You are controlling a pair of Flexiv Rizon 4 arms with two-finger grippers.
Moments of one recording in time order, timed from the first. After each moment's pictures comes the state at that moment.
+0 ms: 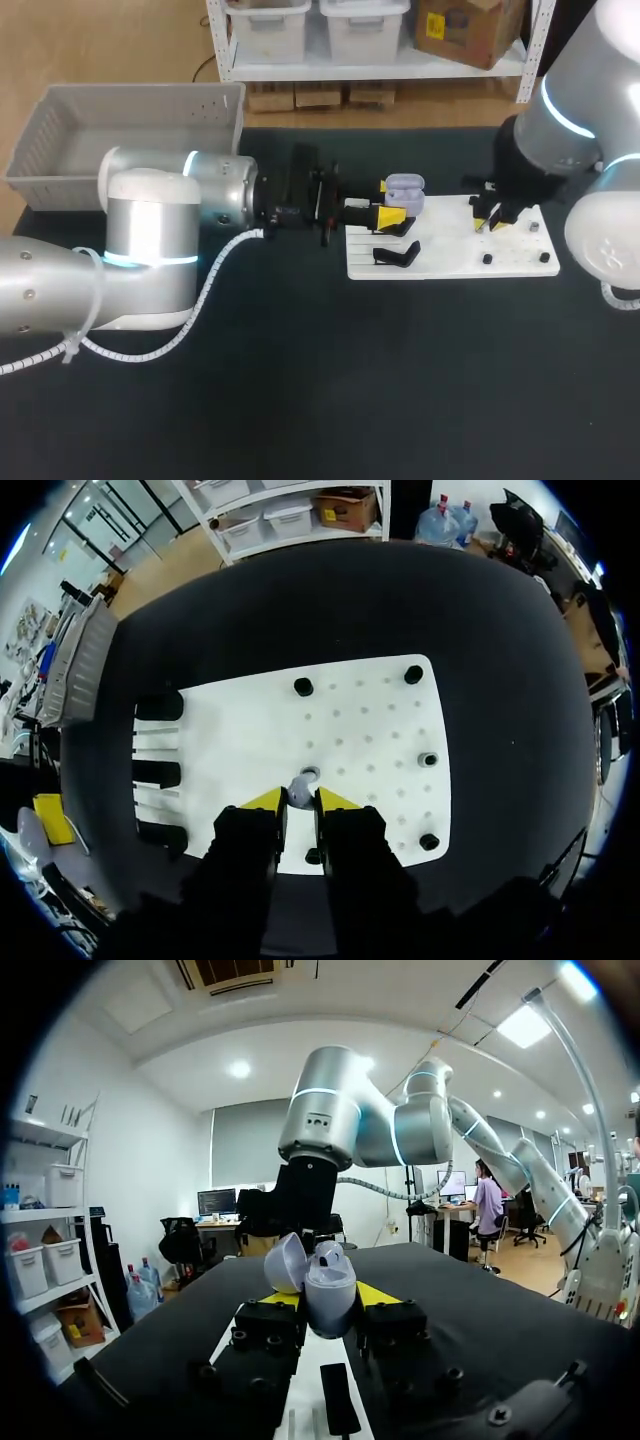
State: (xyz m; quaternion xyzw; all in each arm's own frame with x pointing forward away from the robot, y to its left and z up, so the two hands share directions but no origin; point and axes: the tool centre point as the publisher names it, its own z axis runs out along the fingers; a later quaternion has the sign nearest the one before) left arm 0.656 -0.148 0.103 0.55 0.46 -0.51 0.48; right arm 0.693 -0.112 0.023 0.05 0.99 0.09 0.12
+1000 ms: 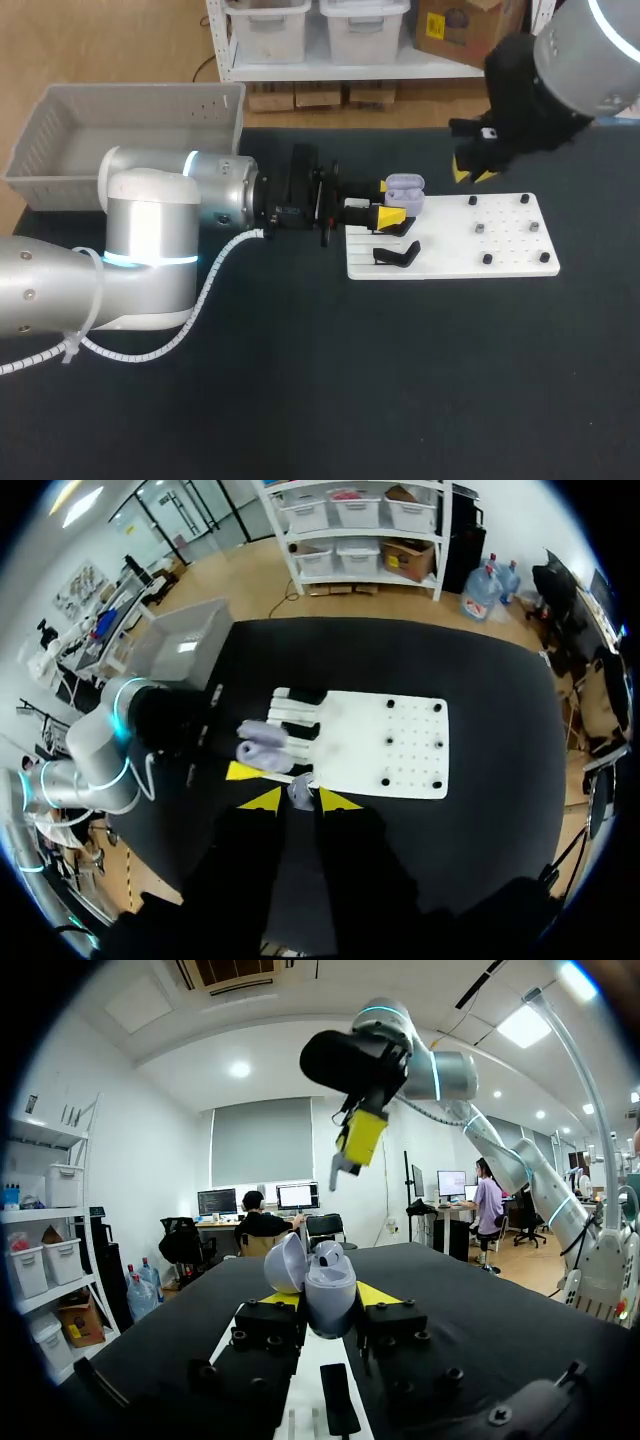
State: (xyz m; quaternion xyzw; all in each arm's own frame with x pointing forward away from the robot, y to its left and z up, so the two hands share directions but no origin) left arm 0.656 -0.148 0.103 0.55 0.46 -0.51 0.48; right arm 0.617 -0.040 0.190 -0.07 0.97 0.15 0.17
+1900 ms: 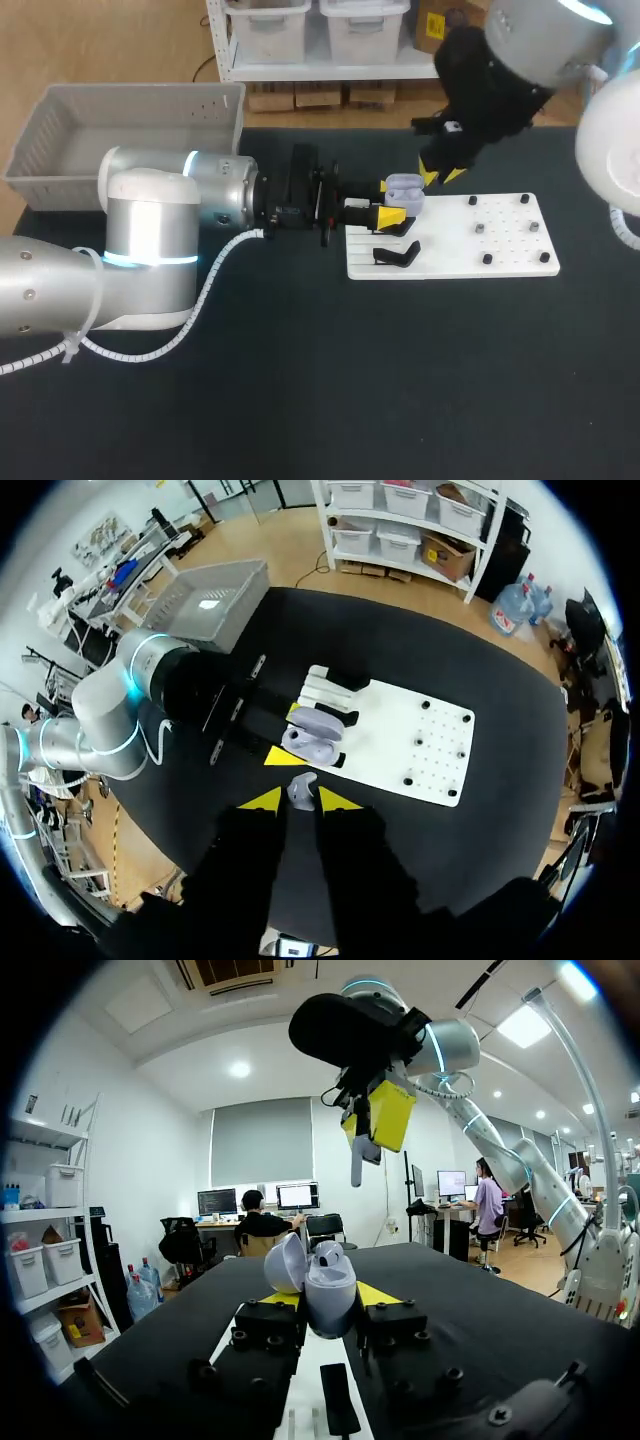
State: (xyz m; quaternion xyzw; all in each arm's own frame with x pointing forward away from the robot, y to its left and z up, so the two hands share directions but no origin) left arm 0.656 -0.148 0.103 0.55 0.46 -0.51 0.48; right arm 0.616 -0.006 0.187 -0.16 0.97 0.13 0.12
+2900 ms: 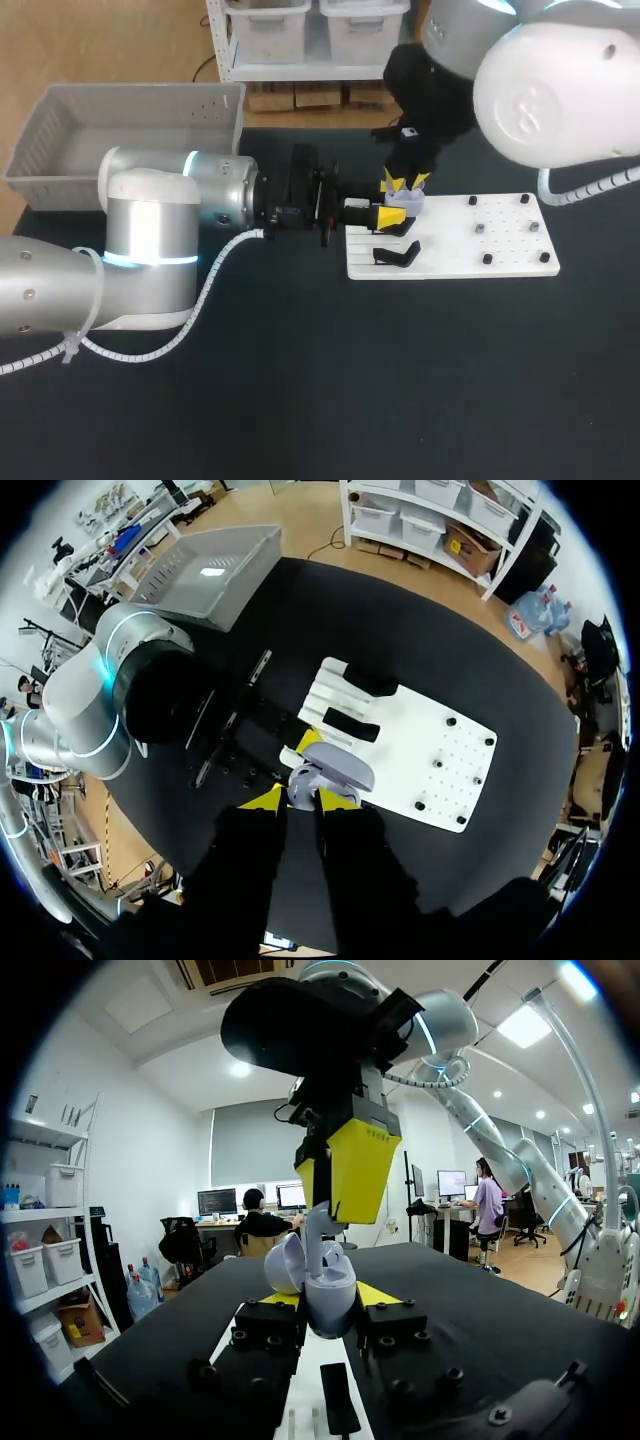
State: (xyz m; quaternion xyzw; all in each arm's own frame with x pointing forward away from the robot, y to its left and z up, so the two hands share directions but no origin) left arm 0.656 -0.148 0.103 0.55 0.46 -0.51 0.48; right arm 0.644 0.020 0.150 -0.20 0.97 0.11 0.06
